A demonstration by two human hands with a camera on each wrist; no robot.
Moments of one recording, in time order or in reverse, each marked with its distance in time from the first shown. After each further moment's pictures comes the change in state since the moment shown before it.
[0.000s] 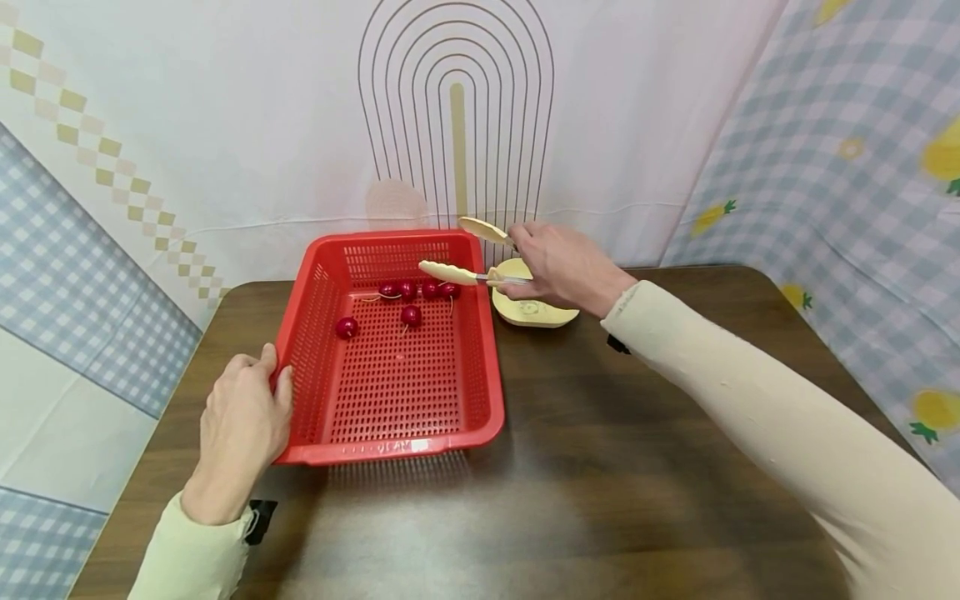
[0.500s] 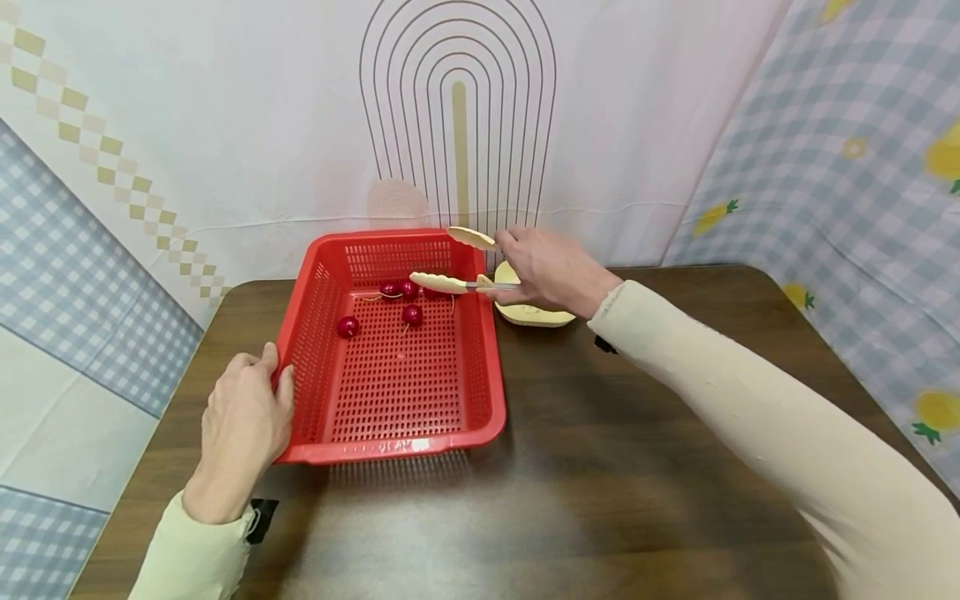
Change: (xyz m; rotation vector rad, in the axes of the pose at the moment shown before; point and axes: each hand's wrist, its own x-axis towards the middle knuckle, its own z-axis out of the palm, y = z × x) left_hand 0.000 0.000 0.000 0.001 0.017 0.007; right_hand 0.010 -0.013 0.004 0.019 -0.039 -0.023
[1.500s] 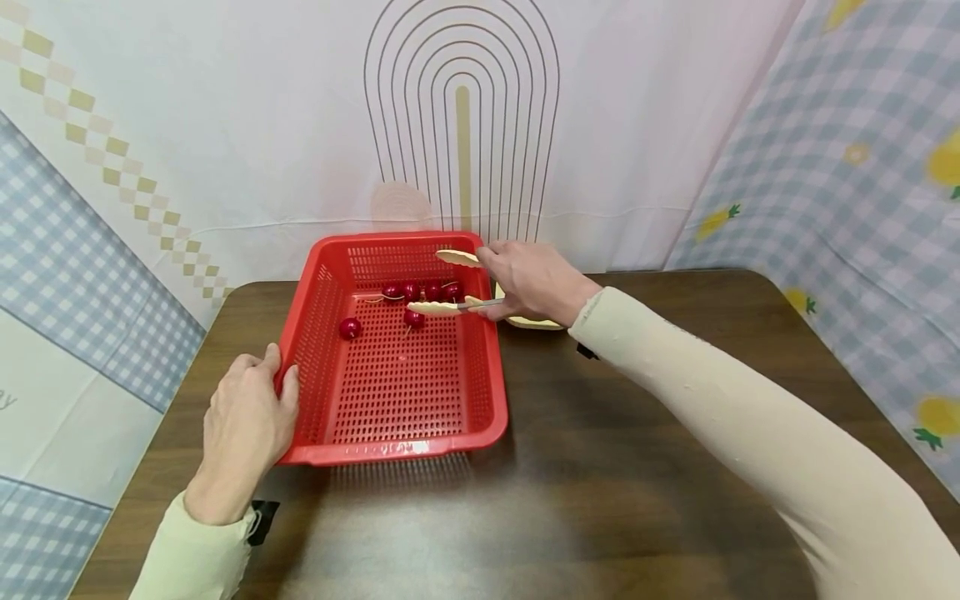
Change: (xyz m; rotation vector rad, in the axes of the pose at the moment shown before) left_hand -0.001 0.000 0.000 0.006 0.009 0.005; right_hand 0.011 -0.018 0.005 -0.032 -0.070 -0.048
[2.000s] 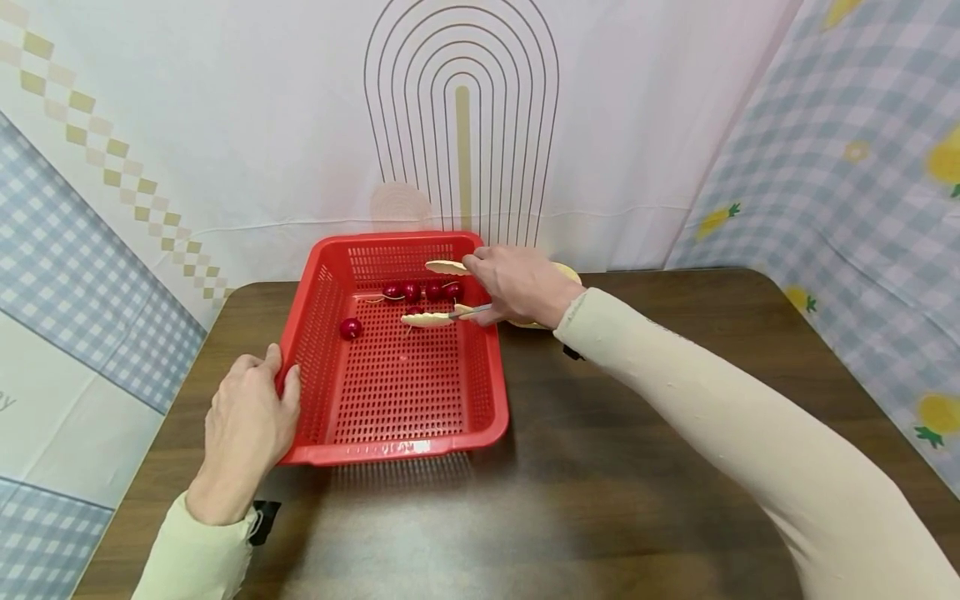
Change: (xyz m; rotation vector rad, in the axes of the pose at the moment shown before) left_hand 0.000 0.000 0.001 -0.001 0.004 0.006; right_hand 0.008 -0.013 0.002 0.003 -0.036 -0.027
